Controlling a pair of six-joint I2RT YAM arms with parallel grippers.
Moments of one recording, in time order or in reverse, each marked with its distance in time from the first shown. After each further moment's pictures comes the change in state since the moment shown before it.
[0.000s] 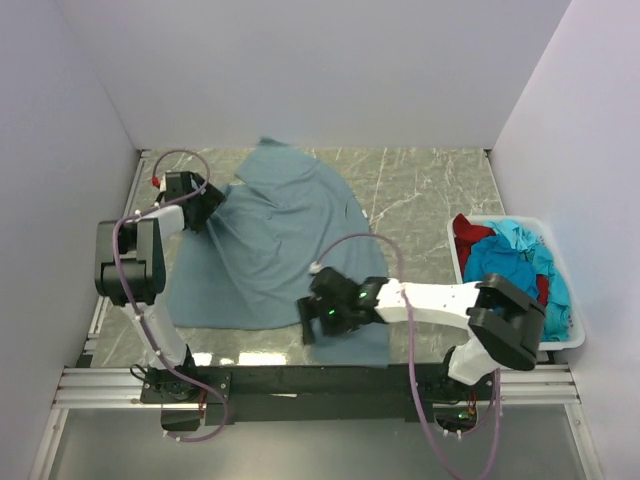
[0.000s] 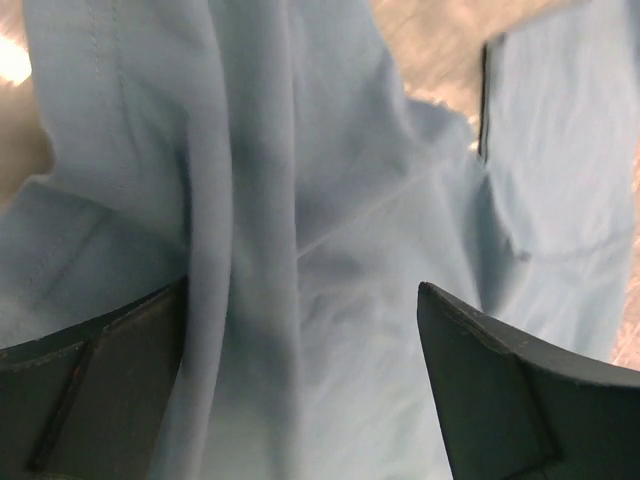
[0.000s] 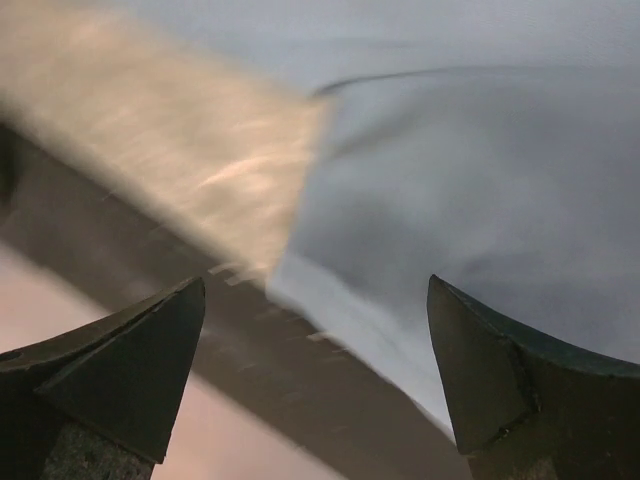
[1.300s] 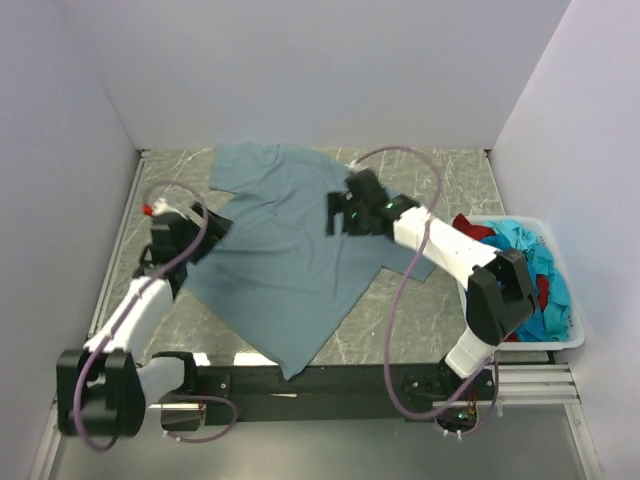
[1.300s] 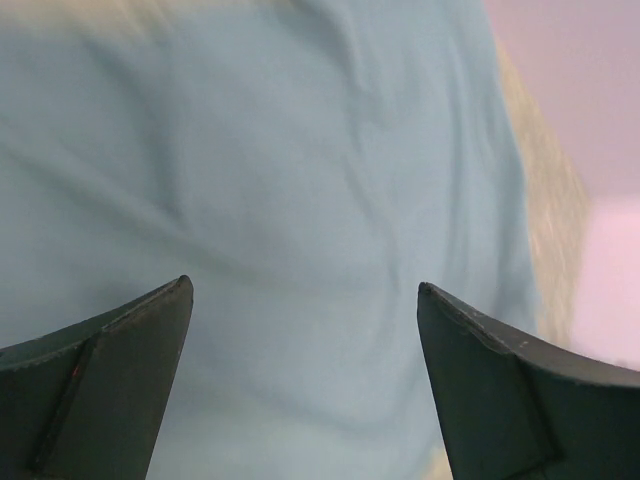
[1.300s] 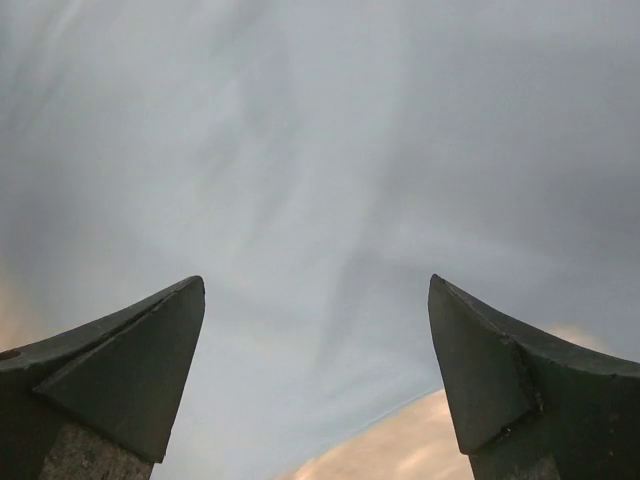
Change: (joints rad) left arm -0.042 -0.752 -0.477 -0.021 0.070 0.032; right arm -0.418 0.134 0.476 -0.137 0.145 -0.272
